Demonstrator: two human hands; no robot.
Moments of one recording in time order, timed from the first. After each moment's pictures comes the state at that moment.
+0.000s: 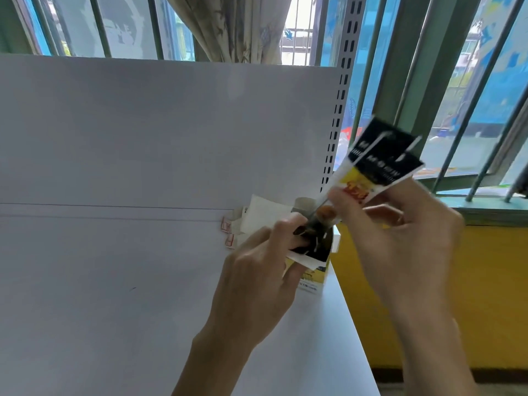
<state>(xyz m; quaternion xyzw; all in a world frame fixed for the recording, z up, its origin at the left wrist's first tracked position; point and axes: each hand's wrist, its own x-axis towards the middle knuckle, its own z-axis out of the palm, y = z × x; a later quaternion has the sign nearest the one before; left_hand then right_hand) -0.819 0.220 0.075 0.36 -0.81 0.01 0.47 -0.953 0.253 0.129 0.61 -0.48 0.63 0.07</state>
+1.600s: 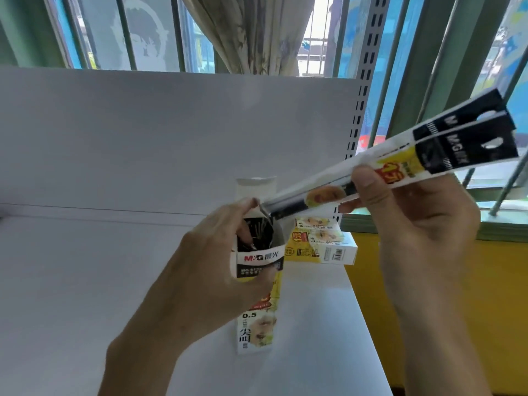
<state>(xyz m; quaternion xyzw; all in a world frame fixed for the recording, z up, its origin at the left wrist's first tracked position) -0.756 0.222 0.114 0.43 -0.81 -0.05 0.40 -0.915 0.258 0.157 0.59 -0.30 0.73 -0.16</state>
